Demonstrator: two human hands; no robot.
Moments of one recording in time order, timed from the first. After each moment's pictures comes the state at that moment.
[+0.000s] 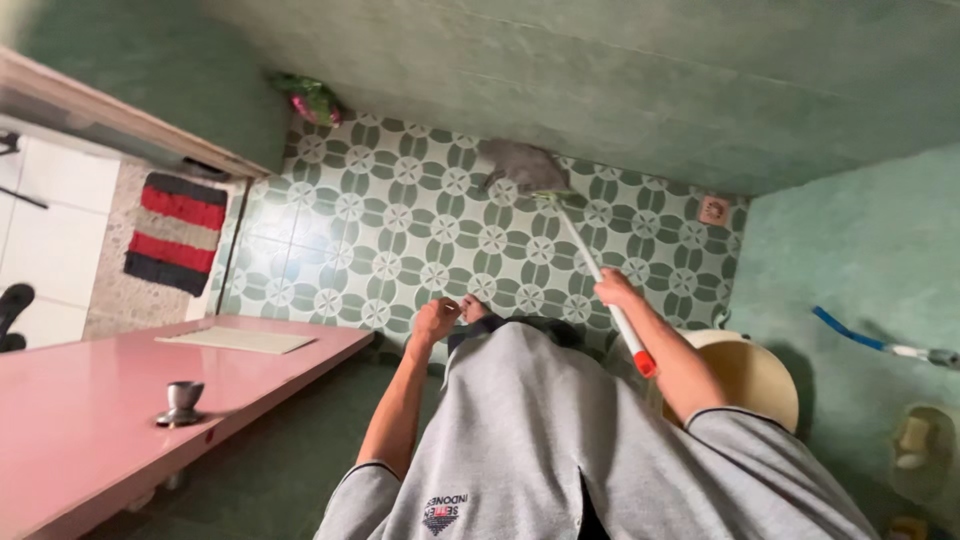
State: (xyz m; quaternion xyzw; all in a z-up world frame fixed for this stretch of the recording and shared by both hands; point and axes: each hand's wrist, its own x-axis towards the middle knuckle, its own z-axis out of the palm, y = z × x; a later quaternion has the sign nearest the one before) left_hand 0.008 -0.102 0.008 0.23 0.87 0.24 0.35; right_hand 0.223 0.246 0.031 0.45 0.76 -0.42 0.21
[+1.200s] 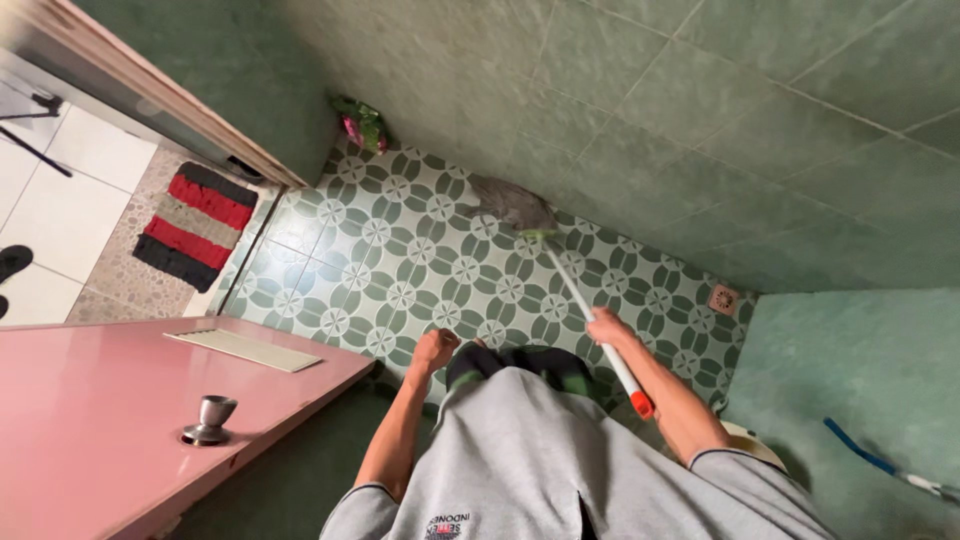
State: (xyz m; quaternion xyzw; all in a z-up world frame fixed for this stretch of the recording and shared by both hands) left_hand -0.072 -0.140 0.011 0.19 0.87 0.29 0.36; right_hand 0.094 0.224 0.034 0.42 0.76 -0.43 0.25
